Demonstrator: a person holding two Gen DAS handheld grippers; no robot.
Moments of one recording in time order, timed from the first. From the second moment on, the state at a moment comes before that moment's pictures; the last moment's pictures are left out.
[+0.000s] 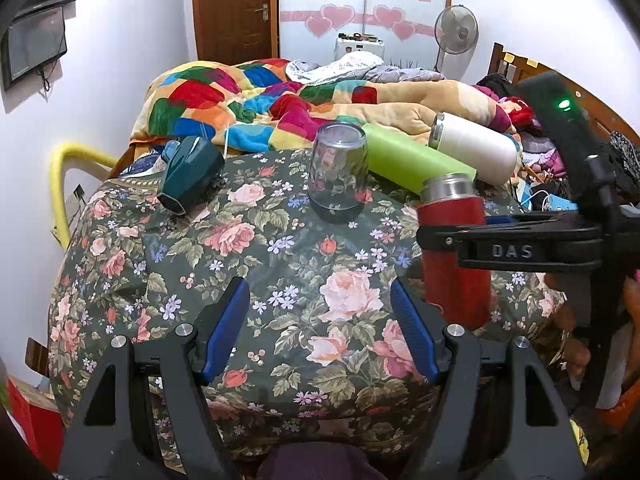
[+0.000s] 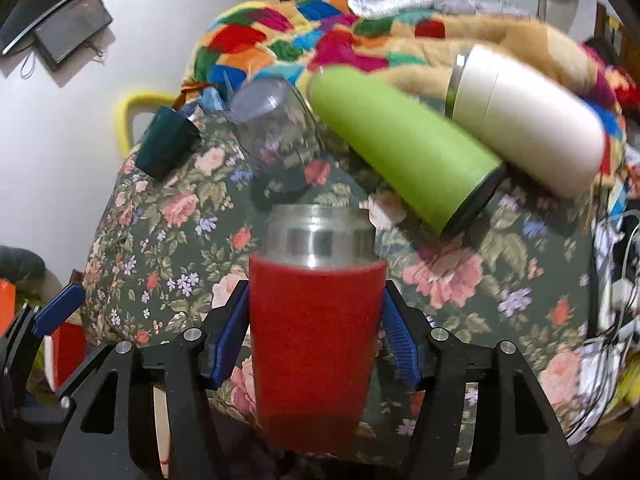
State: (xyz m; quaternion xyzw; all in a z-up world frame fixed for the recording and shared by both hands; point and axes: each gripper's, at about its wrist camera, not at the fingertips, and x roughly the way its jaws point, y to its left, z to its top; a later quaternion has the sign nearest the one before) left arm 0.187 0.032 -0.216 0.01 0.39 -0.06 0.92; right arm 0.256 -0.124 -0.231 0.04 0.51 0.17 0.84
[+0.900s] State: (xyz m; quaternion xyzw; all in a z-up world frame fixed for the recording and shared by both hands) left arm 0.197 0.032 -0.214 0.00 0.40 -0.06 0.91; right arm 0.257 -0.093 -0.214 -0.05 0.46 0.19 0.86
